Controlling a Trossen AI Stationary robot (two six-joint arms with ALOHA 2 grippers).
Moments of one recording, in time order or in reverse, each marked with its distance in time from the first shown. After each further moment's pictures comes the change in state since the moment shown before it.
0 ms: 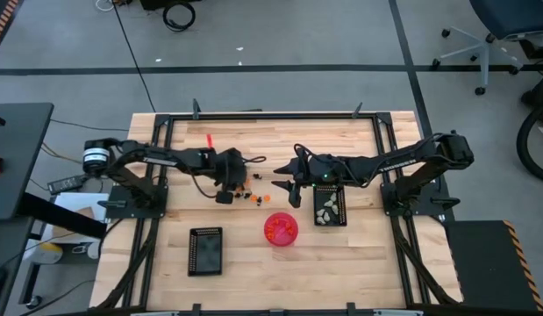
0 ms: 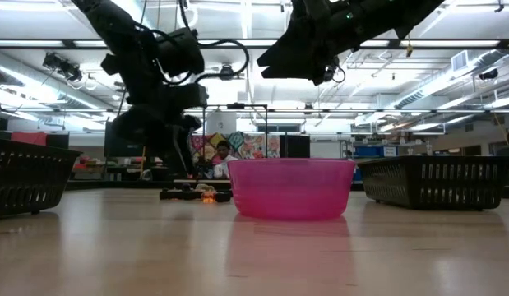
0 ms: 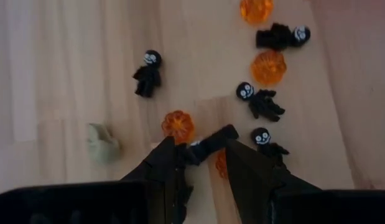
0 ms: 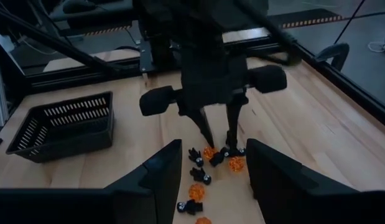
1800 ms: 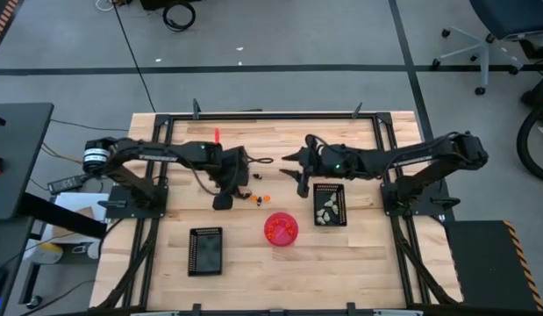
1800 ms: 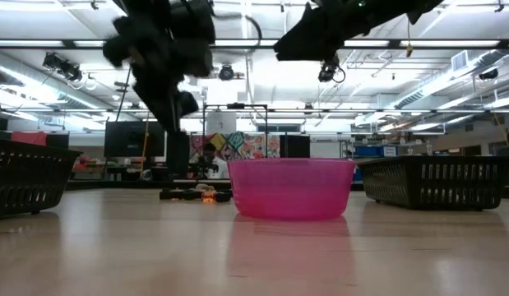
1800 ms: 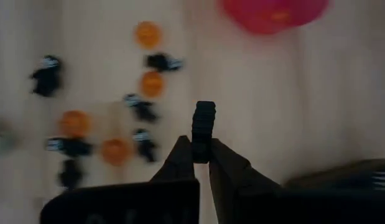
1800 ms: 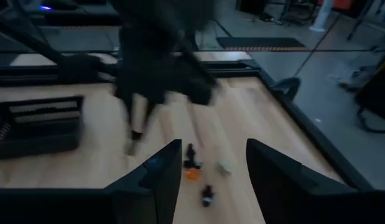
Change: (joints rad) left arm -0.069 -0.017 0.262 -0.433 0.267 -0.248; right arm -0.043 -0.149 -0.001 -0.109 0.053 -0.170
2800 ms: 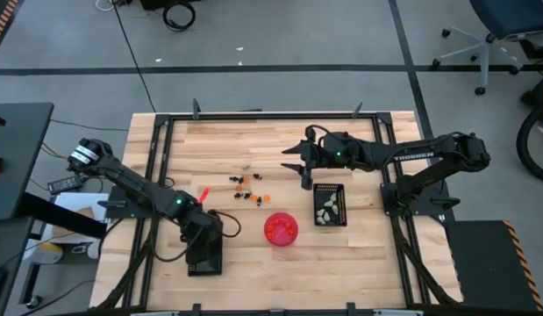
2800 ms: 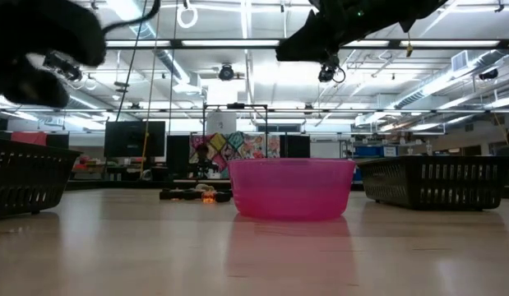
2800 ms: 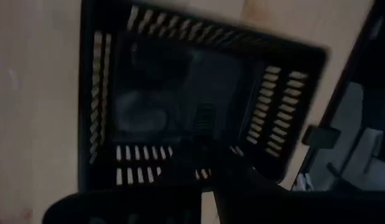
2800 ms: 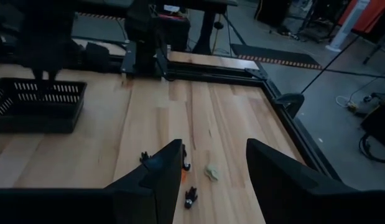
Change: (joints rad) left arm -0.611 -0.110 -0.158 -0.063 -0.018 -0.906; right arm -0.102 -0.016 0.001 -0.002 -0.183 -0.160
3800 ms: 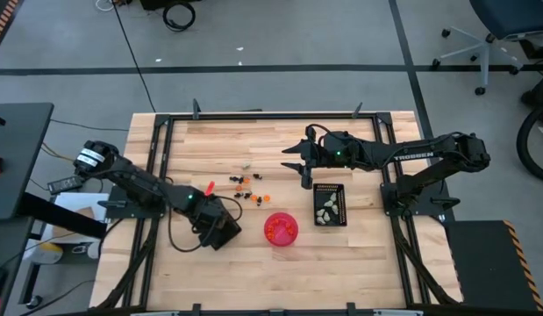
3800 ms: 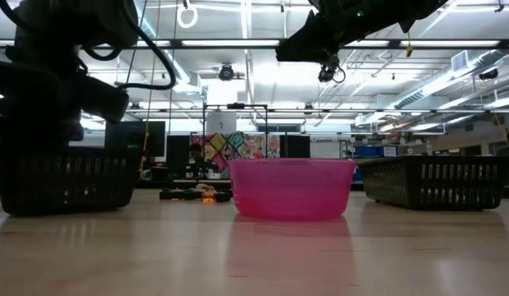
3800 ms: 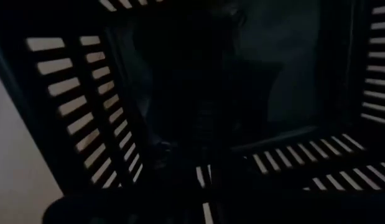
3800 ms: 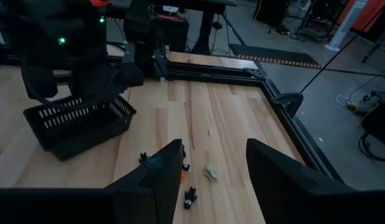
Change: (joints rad) left arm 0.139 0.076 -0.134 0.062 -0.235 -0.059; right arm -0.005 0.000 0.000 0.001 -0.001 0.007
